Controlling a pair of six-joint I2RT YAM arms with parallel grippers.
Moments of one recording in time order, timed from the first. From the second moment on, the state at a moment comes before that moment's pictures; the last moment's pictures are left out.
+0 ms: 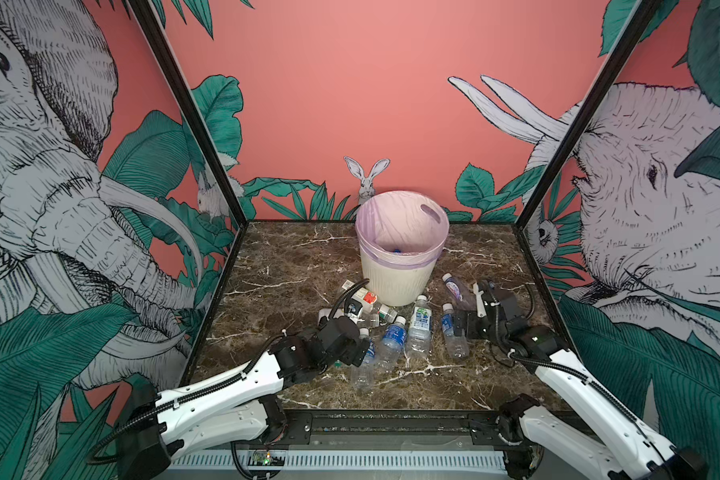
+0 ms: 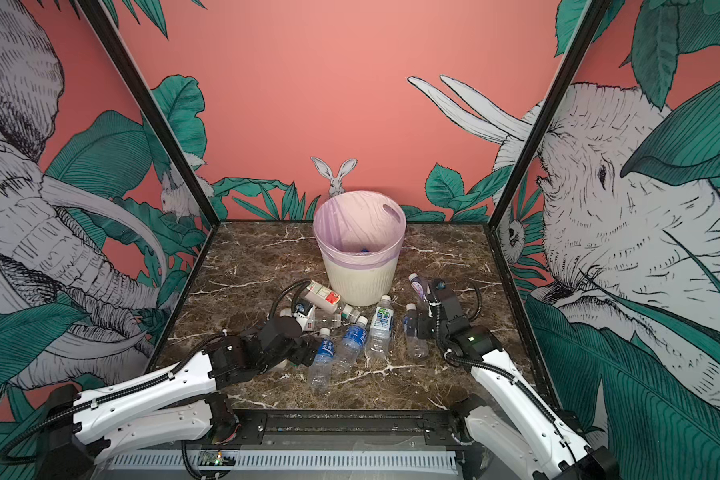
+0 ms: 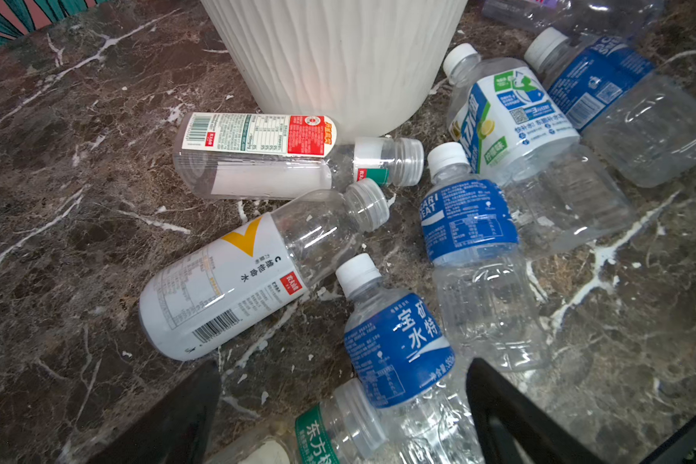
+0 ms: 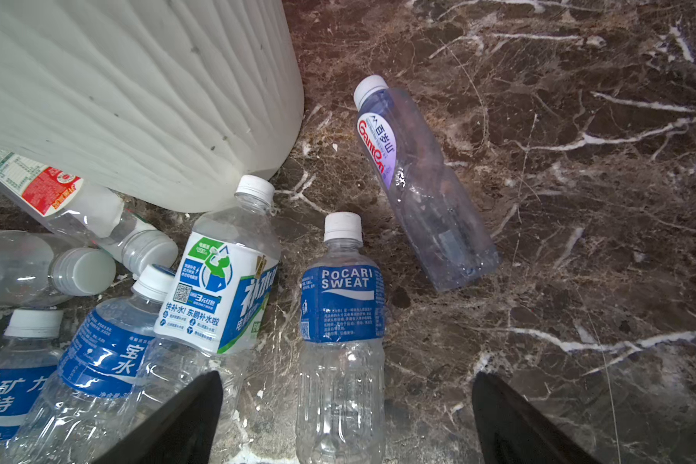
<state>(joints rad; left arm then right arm) -1.07 0.97 0.67 -0.54 -0.38 -0.34 0.42 0.86 0.68 -0.67 0.13 0.35</state>
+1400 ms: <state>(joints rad) -1.23 1.05 0.72 -0.68 -0.51 -0.60 0.35 0.85 0.59 -0.57 0.04 0.34</state>
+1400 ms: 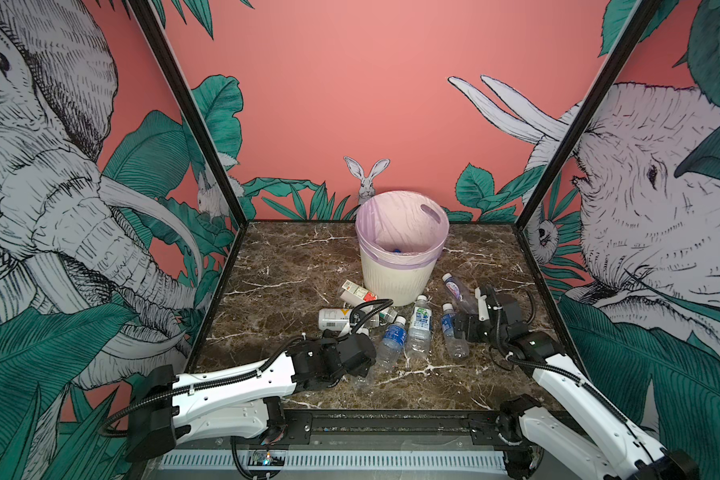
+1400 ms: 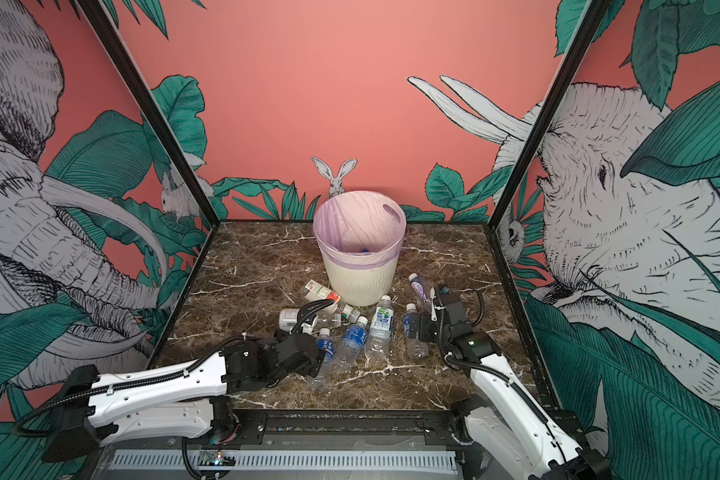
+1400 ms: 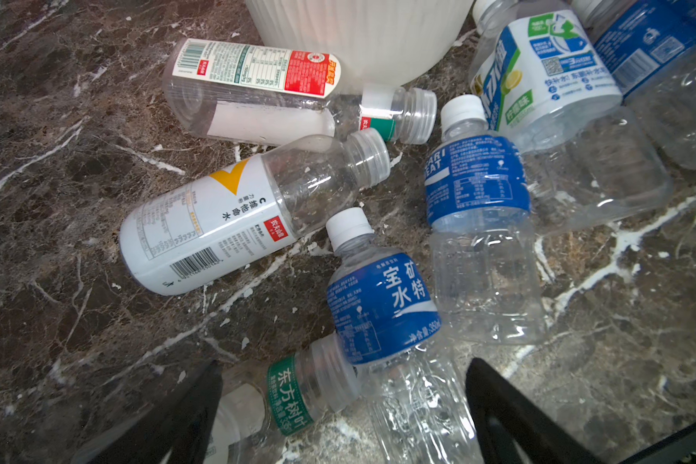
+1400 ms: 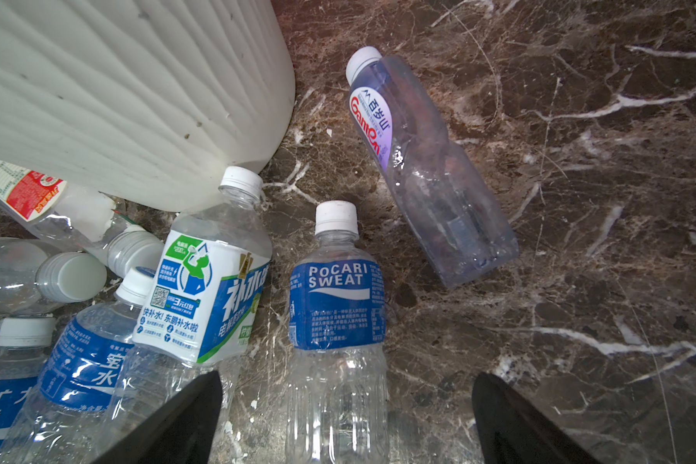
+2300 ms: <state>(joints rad) -1.26 1.07 0.69 -0.70 -0.22 -0.77 0.34 0.85 0.59 -0.57 0.03 0.34</state>
